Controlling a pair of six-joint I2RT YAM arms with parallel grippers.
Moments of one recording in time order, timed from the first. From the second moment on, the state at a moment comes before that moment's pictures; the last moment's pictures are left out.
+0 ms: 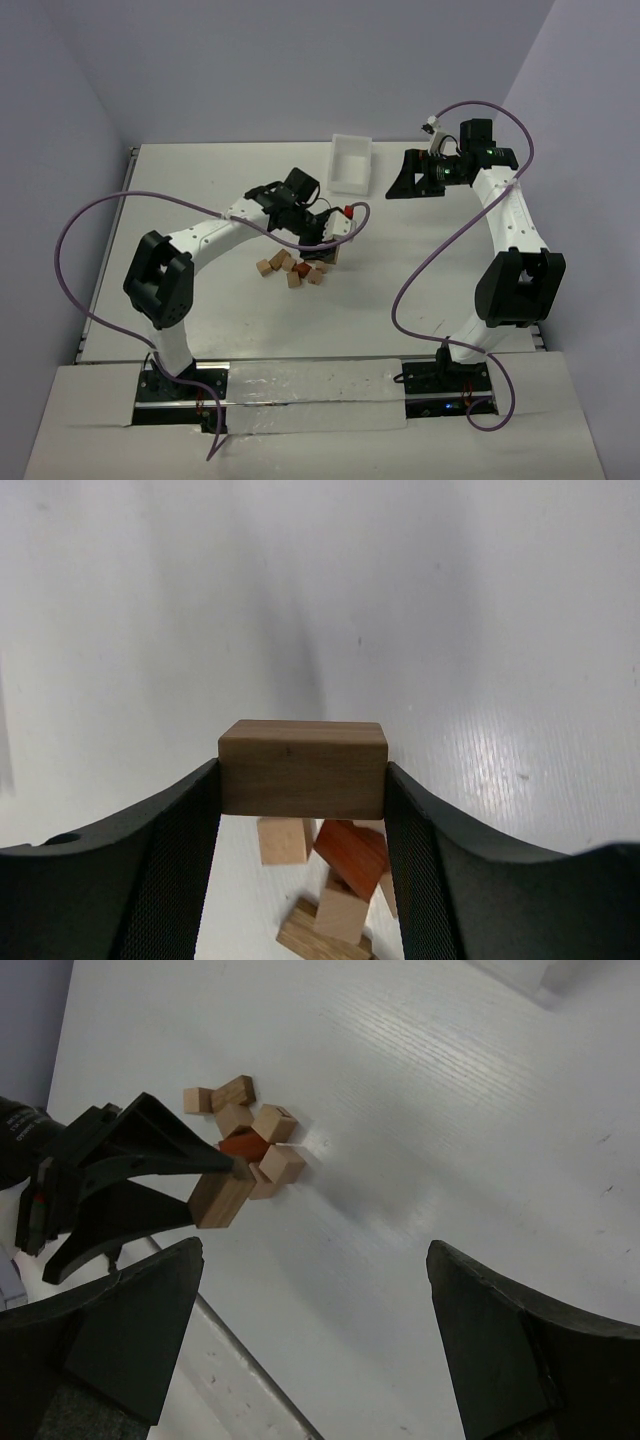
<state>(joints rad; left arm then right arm) -0.73 1.83 1.47 -0.65 0.62 0.94 -0.06 1.63 1.56 -0.93 -0.80 -0.11</state>
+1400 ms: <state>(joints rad) -0.56 1.91 1.28 -0.54 0.48 0.88 -0.06 1.64 1.57 -0.95 -0.79 -0.11</state>
